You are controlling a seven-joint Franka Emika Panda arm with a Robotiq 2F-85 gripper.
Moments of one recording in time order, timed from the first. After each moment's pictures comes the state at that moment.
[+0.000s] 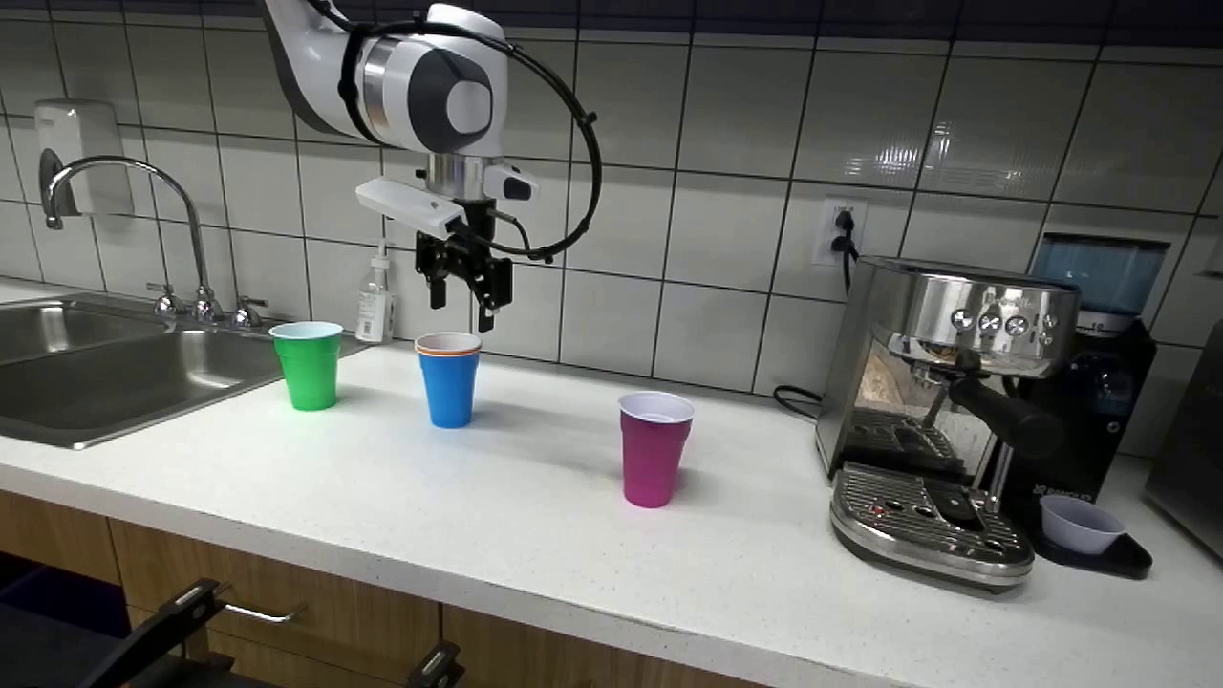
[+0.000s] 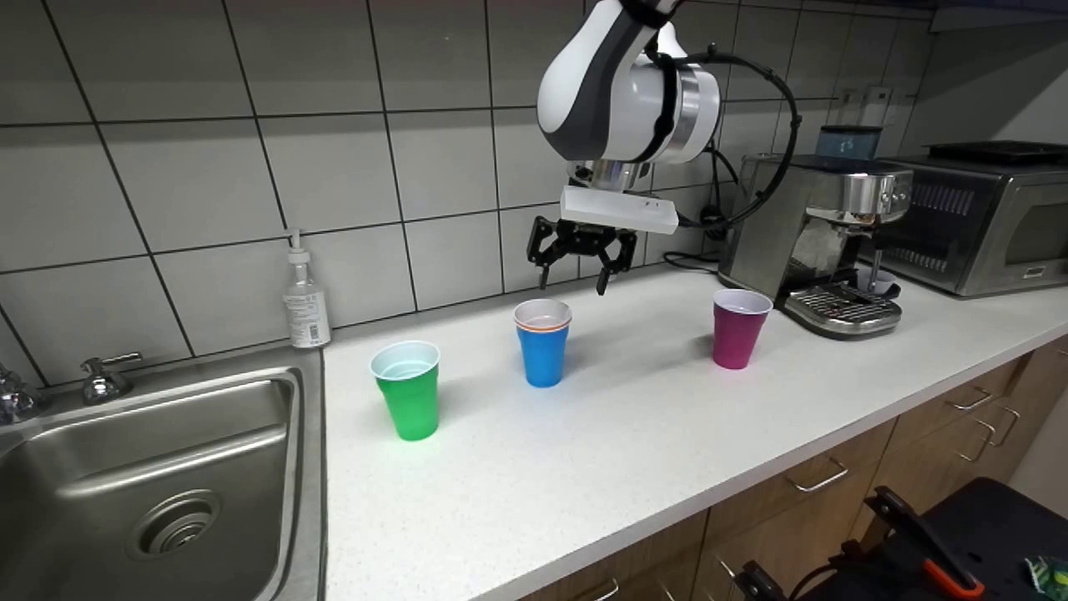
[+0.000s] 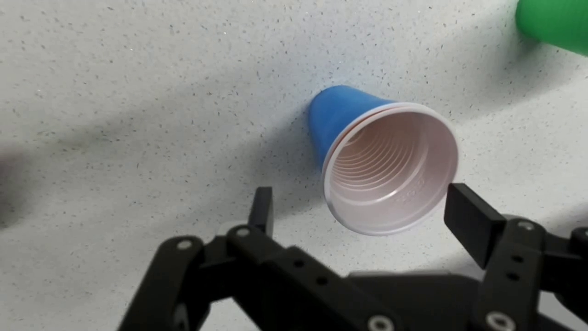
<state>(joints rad) 0.08 0.19 0.01 -2.26 0.20 2.66 0.19</state>
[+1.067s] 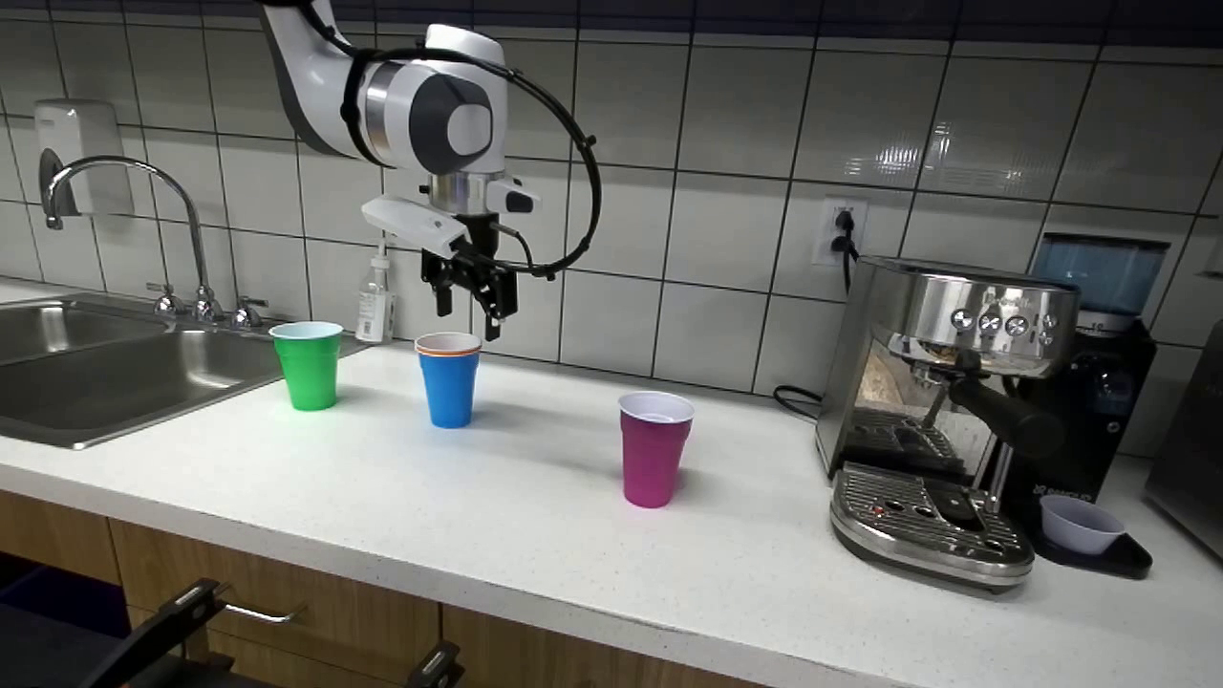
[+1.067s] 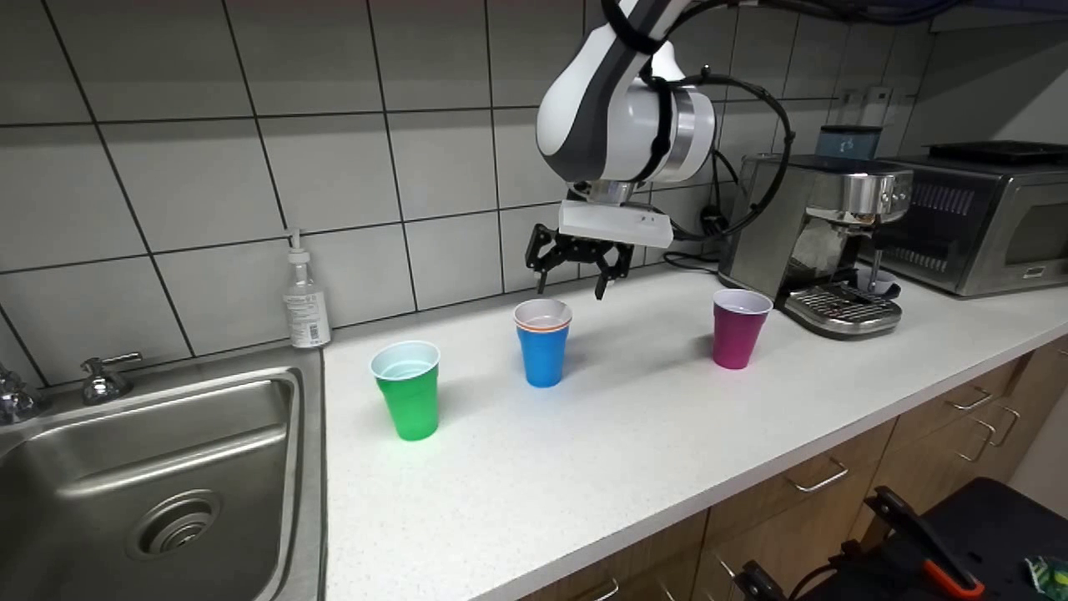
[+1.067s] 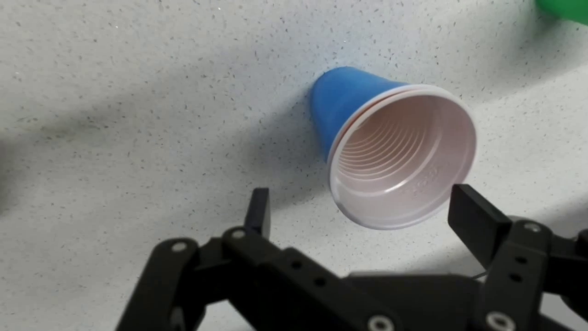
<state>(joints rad) 0.08 0.24 0.01 -2.26 0.20 2.75 0.19</state>
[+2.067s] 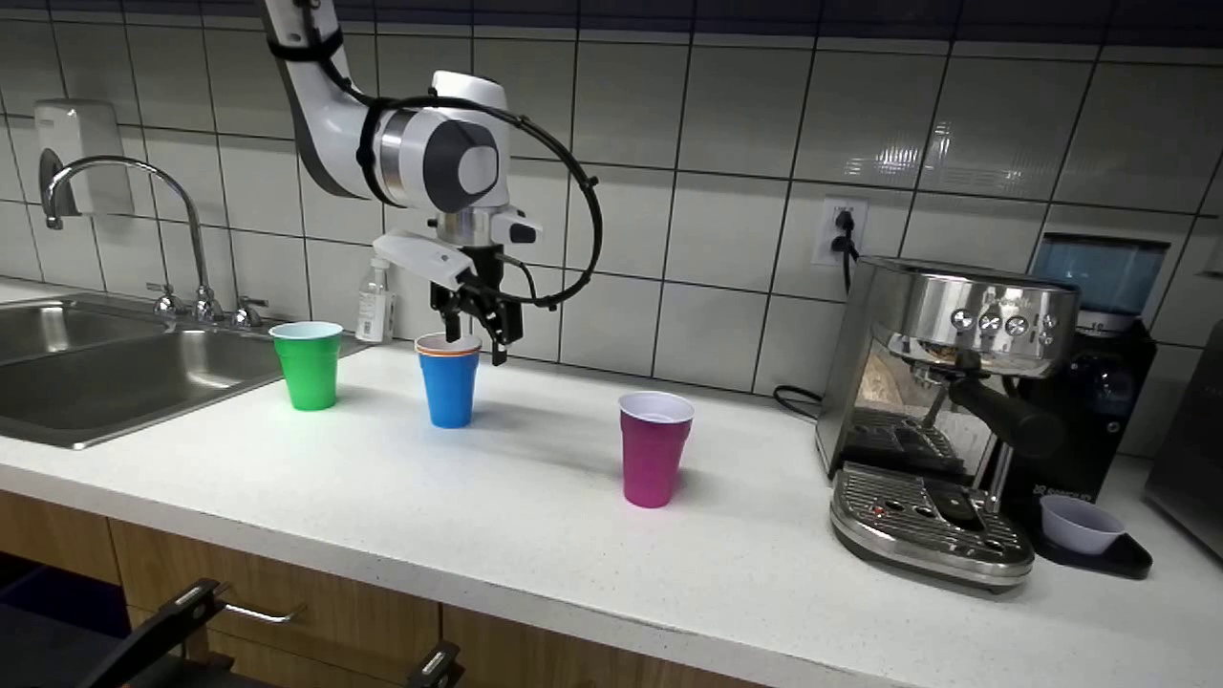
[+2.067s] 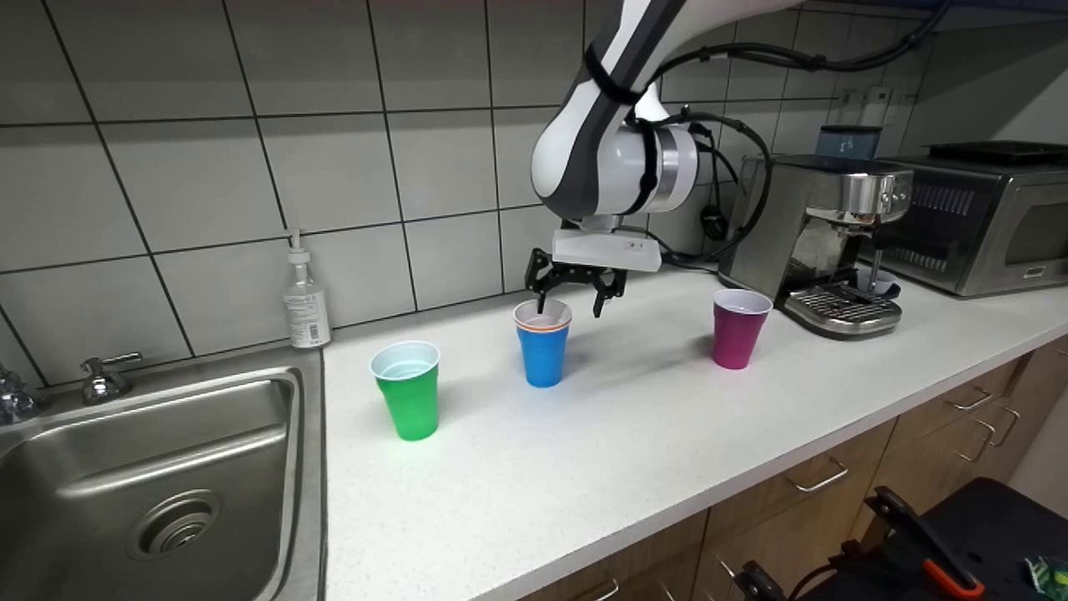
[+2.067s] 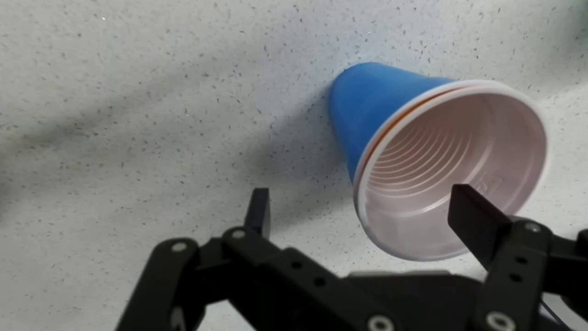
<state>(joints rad) 0.10 0.35 -0.01 -2.20 0.15 2.79 0.24</state>
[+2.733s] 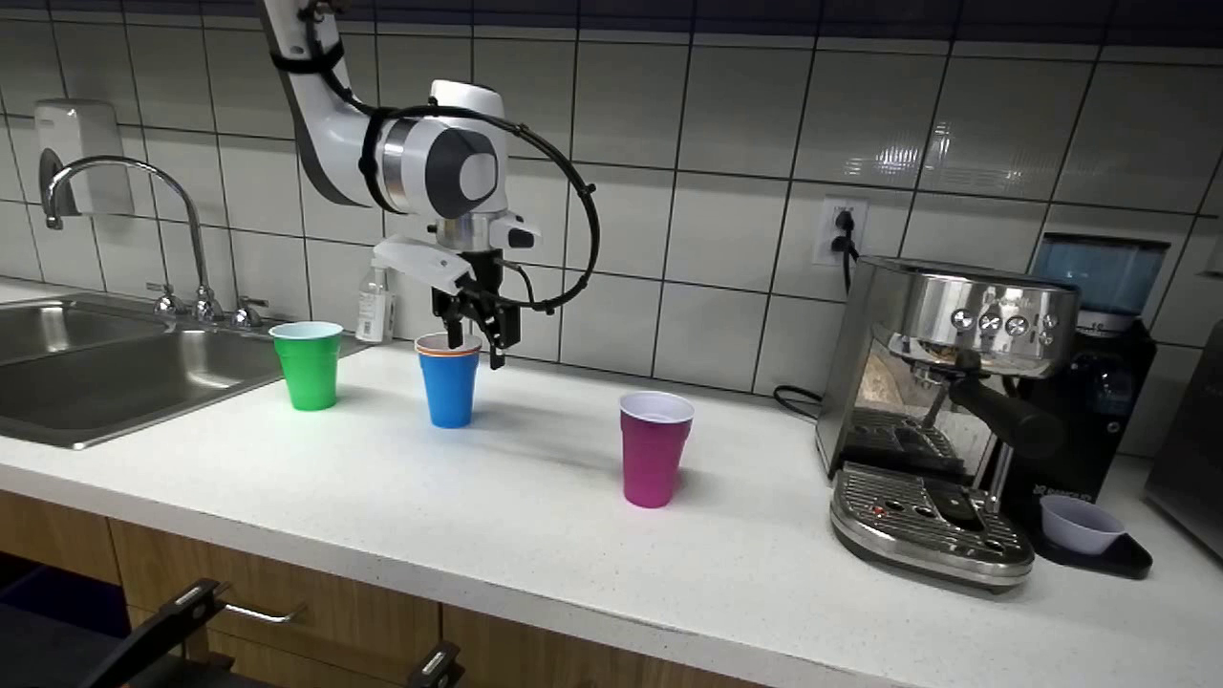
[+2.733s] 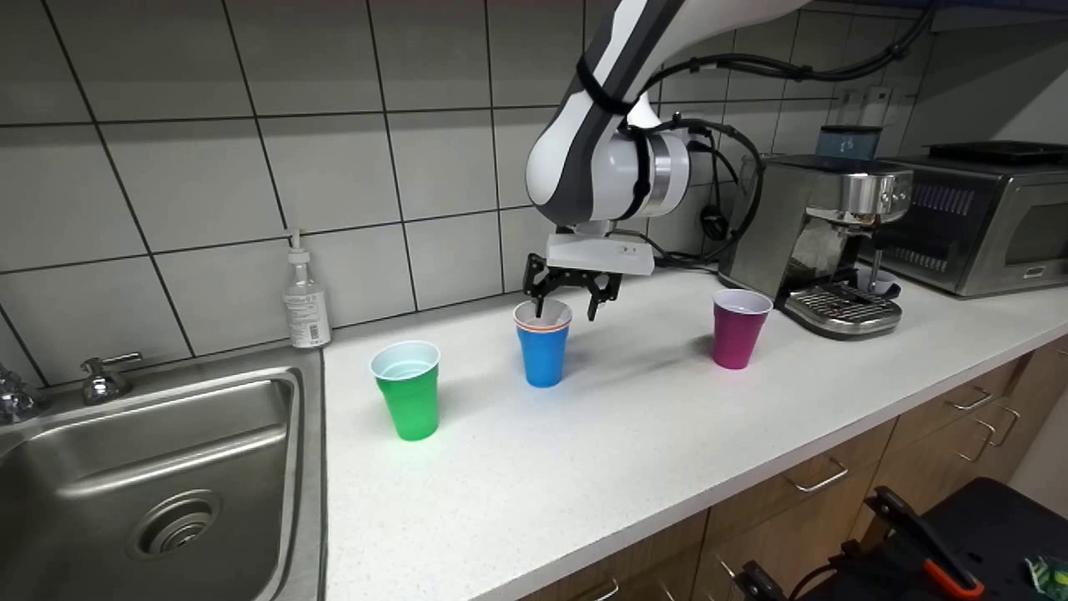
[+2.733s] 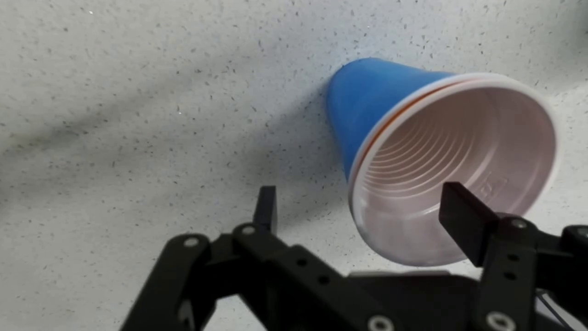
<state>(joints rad) 0.12 0.38 -0.03 -2.18 0.14 2.79 0.27</state>
